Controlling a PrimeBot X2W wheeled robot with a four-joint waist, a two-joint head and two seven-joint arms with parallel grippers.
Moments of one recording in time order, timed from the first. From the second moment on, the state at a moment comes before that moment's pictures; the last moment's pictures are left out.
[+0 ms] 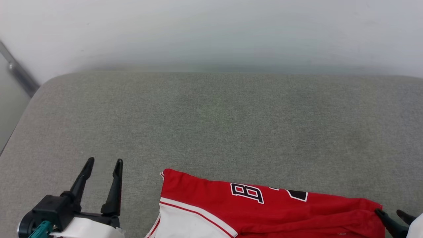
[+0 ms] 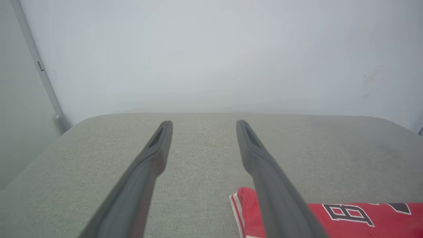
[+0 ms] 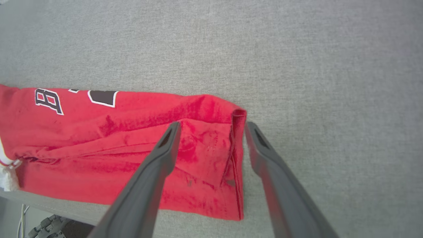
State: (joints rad) left arm 0.05 0.58 -0.37 -0.21 -0.63 0.26 -0.26; right arm 0.12 -0.46 -0.08 0.04 0.67 0.13 0.57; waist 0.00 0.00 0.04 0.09
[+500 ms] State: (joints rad) left arm 0.13 0.29 -0.02 -0.19 -0.34 0.05 -0.26; right arm 0.15 -0.28 -0.24 0.13 0.55 0.13 0.62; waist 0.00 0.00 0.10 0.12
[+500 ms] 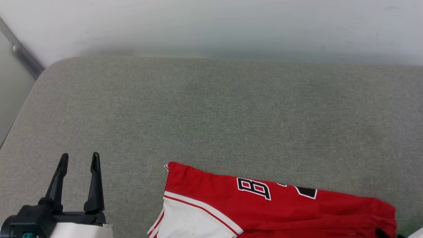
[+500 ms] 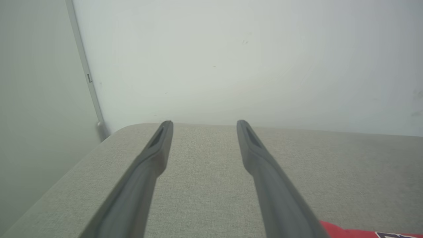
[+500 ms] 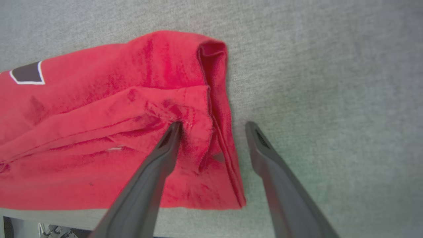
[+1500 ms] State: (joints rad) left arm 0.10 0.12 0.11 -0.11 -0.23 -0.13 -0.26; right arm 0.10 -0.30 -0.17 0.25 0.57 0.13 0.49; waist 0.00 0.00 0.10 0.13
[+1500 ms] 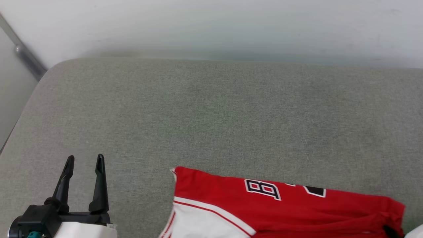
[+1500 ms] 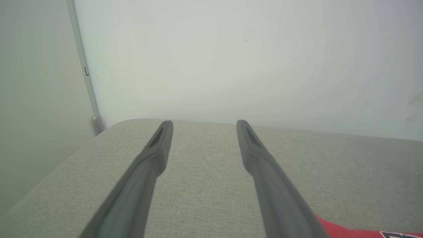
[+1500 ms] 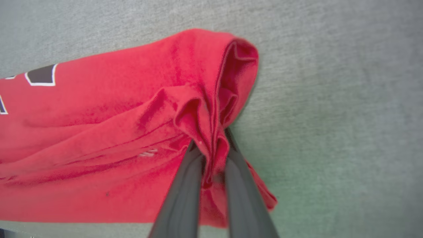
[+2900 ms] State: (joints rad) left arm 0.16 0.12 0.09 -0.09 -0.23 -0.13 -0.26; right arm 0.19 -0.06 0.04 -0.19 0.65 0.13 0.72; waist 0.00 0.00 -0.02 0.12
